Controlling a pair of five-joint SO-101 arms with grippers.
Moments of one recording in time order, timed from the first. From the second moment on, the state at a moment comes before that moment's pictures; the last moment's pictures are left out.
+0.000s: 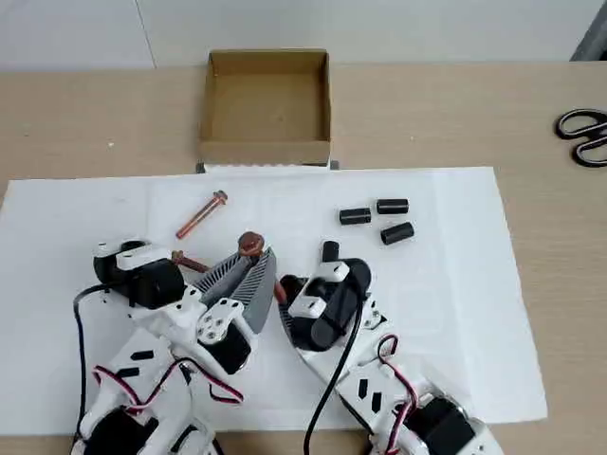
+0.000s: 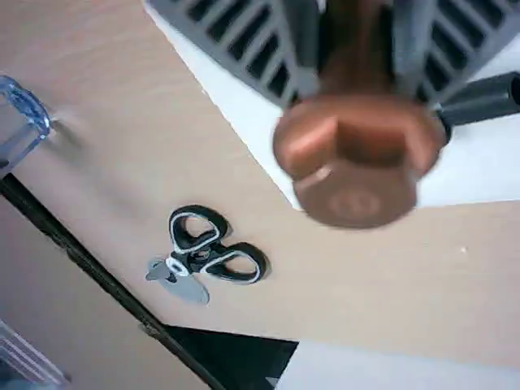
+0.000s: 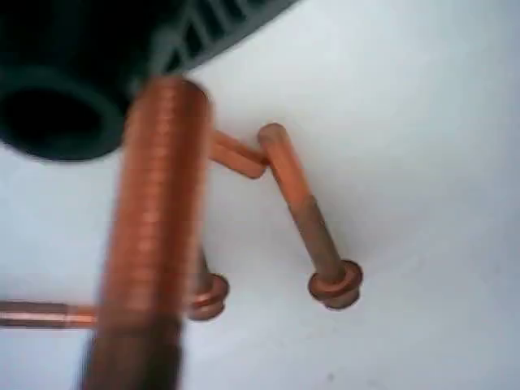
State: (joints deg) left arm 29.5 -103.3 72.6 50.4 32.5; right arm -44.8 -103.2 80.4 52.1 2.8
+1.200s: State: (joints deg) left arm 26.5 -103.3 73.2 46.3 32.5; right arm -49.5 -103.1 82.4 52.0 2.8
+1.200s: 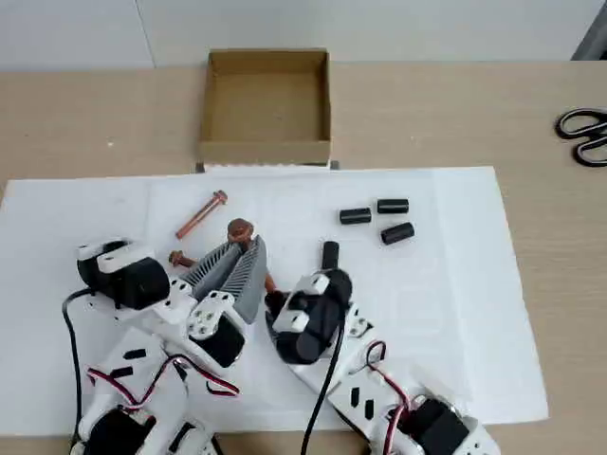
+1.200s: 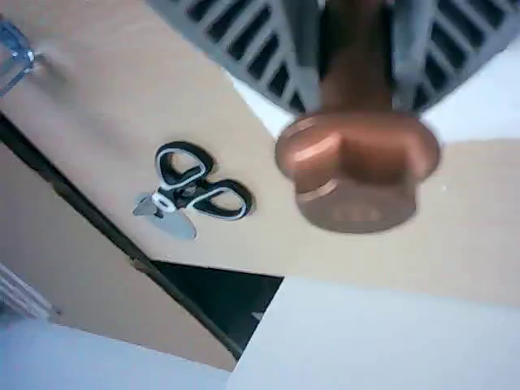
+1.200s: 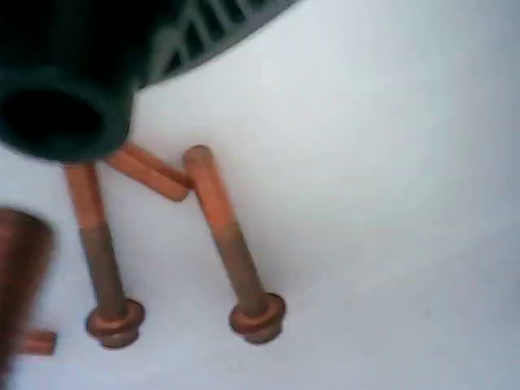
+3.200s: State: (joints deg) left arm 28.6 -103.3 78.1 46.7 32.5; right arm -47.5 -103.1 82.3 51.6 2.8
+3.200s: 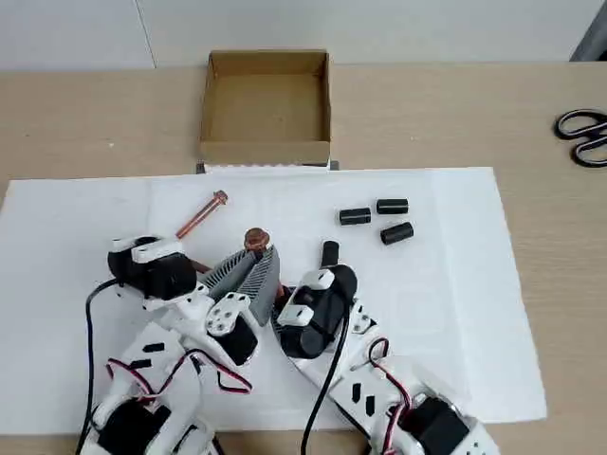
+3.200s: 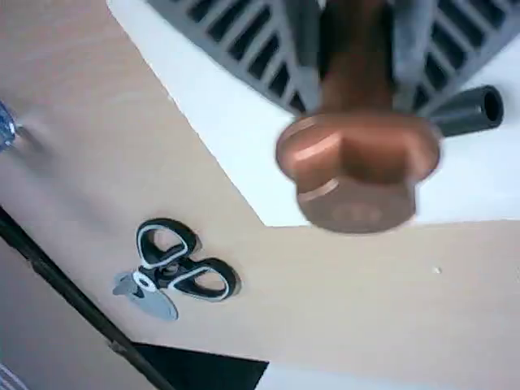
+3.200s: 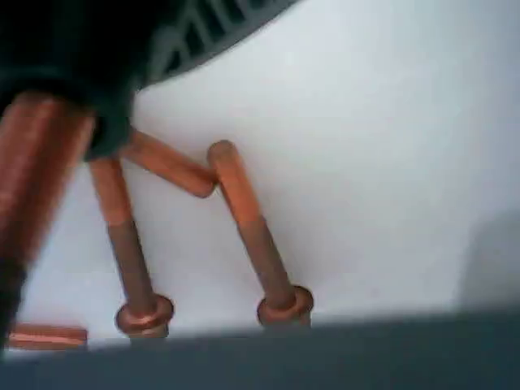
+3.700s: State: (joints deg) left arm 29.0 -103.3 75.6 55.8 31.7; right arm -47.5 -103.0 82.4 51.6 2.8
